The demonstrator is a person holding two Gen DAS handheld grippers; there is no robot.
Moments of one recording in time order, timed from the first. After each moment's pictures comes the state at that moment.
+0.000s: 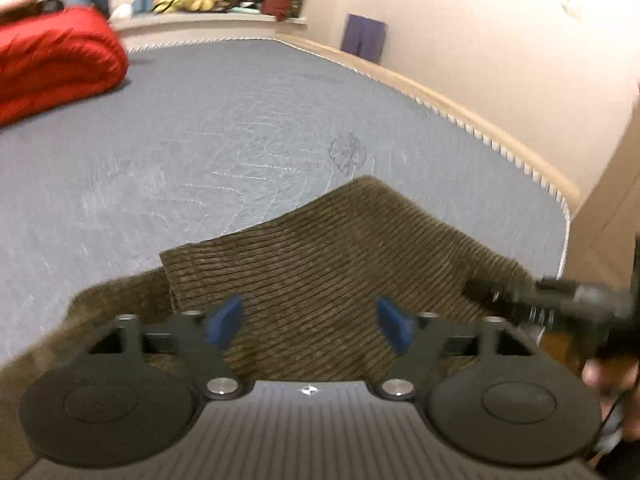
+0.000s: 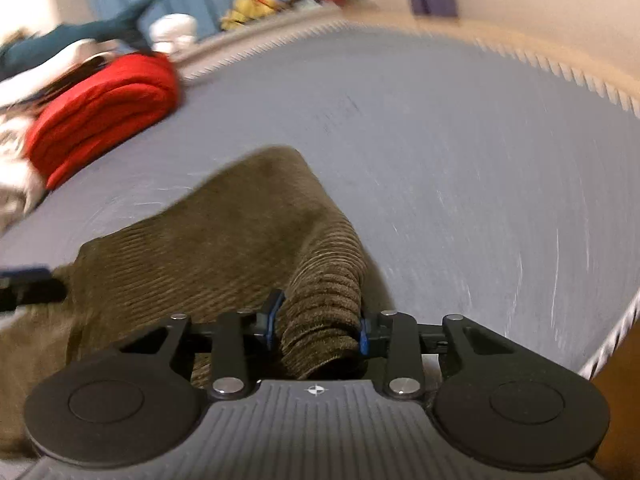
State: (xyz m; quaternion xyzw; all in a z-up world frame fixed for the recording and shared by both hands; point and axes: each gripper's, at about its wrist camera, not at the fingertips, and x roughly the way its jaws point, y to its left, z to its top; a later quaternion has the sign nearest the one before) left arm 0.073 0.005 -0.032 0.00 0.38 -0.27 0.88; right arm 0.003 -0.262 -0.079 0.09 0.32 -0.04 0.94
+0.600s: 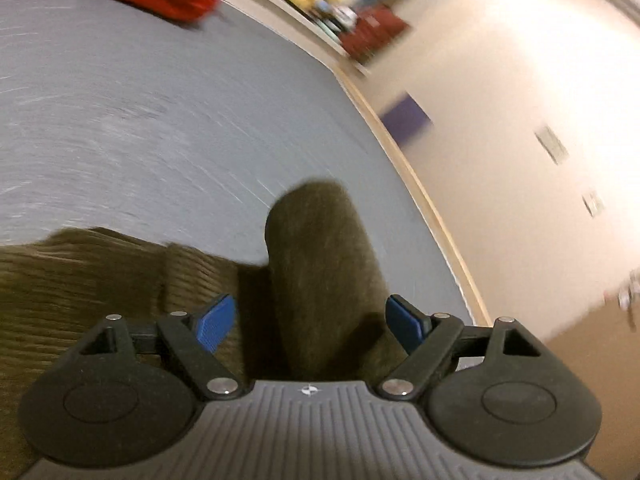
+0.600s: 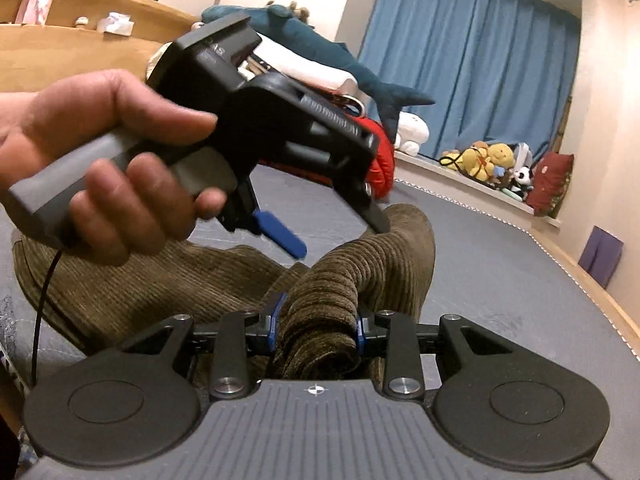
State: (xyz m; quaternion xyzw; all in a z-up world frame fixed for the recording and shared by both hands) left arm 0.098 0.067 -0.017 -0.28 0.40 -0.23 0.84; right arm -0.049 -0.131 -0.044 -0.17 0.17 0.19 0.95
